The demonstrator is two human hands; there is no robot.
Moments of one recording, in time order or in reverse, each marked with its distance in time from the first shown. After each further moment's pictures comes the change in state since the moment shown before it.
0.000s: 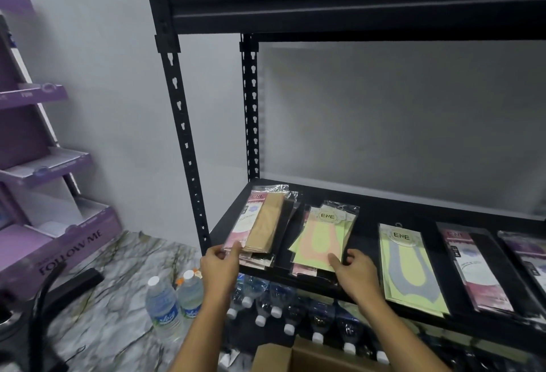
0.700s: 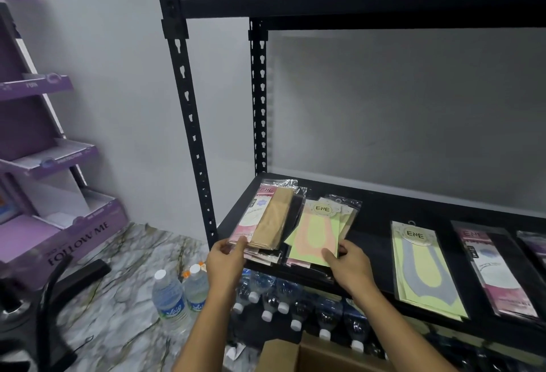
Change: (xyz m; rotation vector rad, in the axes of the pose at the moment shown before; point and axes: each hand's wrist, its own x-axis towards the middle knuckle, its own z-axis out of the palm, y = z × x) left_hand 0.013 -0.007 0.000 -0.187 -0.067 -0.087; right_hand 0.005 -0.015 0.024 0.061 -0.089 -0.088
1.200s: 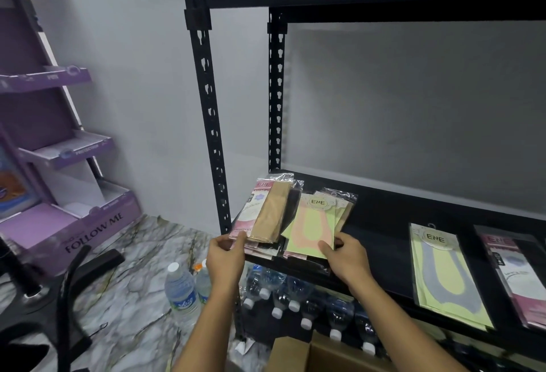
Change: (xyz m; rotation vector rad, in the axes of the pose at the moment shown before) left_hand 0.006 0.007 -0.019 0.009 0.150 0.002; right_hand 0.010 -0.021 0.031 0.007 -0.041 -0.018
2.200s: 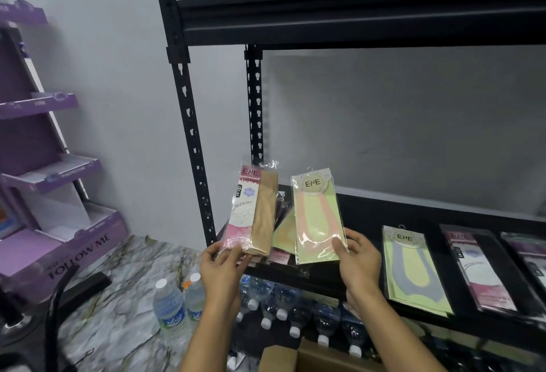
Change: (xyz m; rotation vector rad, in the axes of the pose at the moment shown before) left_hand -0.067 0.031 -0.002 -0.556 -0.224 -0.024; right_hand -0.039 -0.003 -0.047 0.559 0.284 0.029
